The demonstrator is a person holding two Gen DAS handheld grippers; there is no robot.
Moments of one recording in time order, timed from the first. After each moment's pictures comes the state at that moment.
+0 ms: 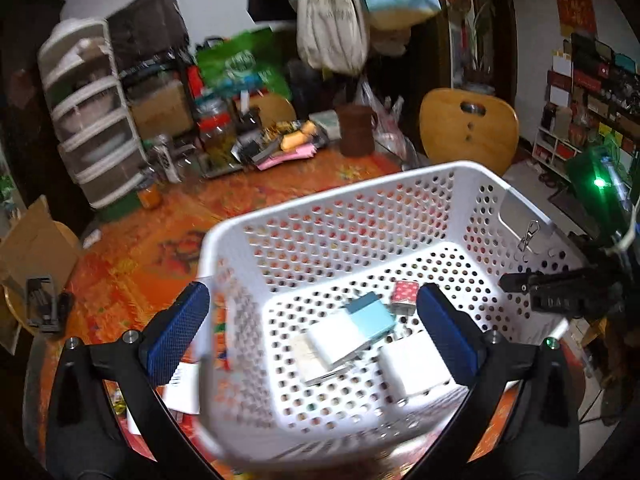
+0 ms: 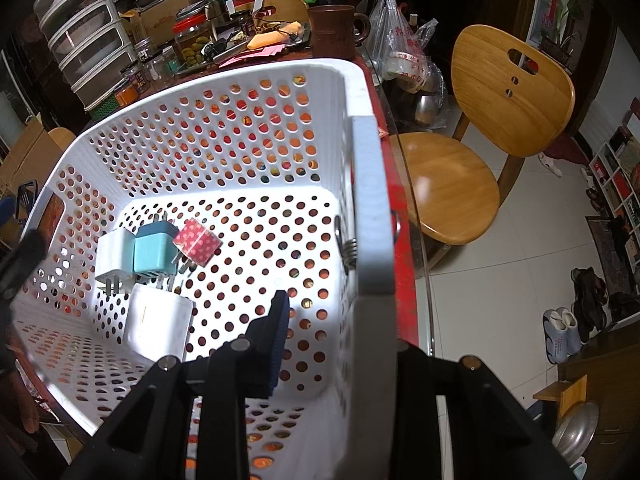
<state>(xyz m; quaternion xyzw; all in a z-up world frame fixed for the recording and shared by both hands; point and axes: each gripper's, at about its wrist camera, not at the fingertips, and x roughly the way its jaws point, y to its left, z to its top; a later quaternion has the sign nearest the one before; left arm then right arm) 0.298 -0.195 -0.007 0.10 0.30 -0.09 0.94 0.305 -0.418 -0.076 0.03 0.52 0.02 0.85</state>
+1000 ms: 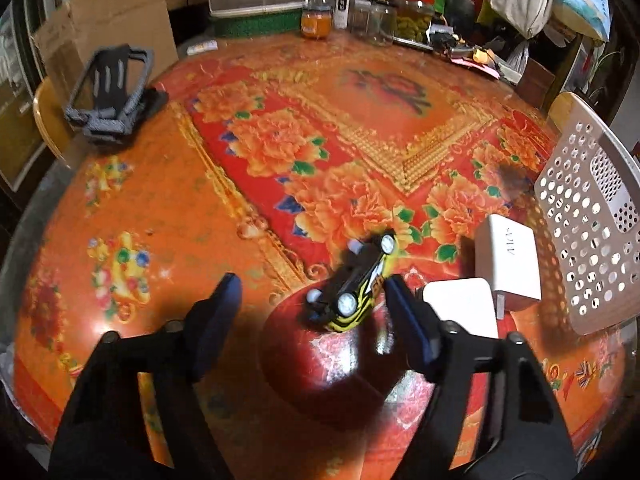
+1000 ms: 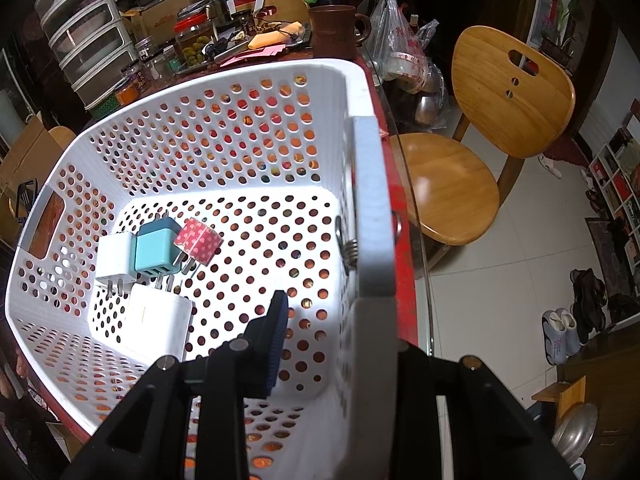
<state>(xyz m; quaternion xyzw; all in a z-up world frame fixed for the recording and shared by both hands) 0.322 0.111 -0.146 -0.06 0.47 0.04 0.88 0.304 -0.419 -0.079 0.03 0.52 0.02 0.85</state>
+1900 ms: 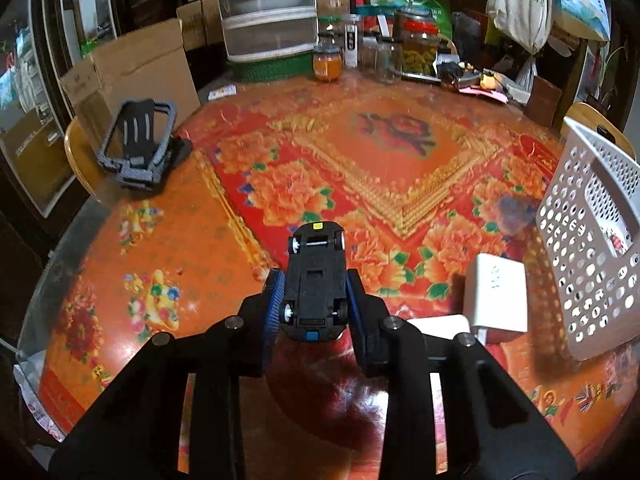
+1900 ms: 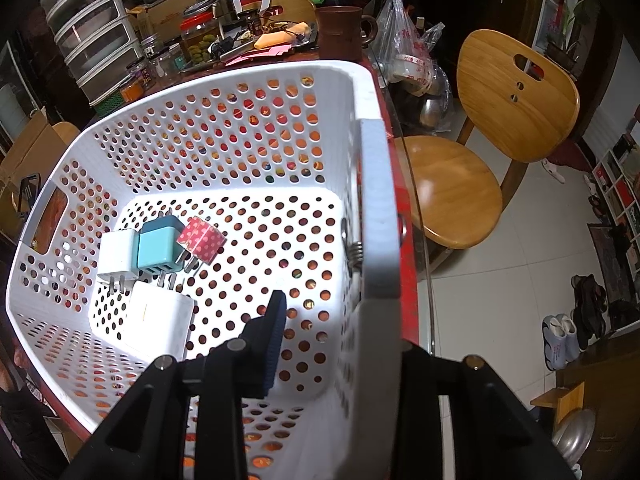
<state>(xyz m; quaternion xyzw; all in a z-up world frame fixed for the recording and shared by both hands) 0.312 0.100 -0.103 -0.02 0.41 0.09 0.91 0.304 -0.418 -0.078 0.03 0.52 0.03 0.85</state>
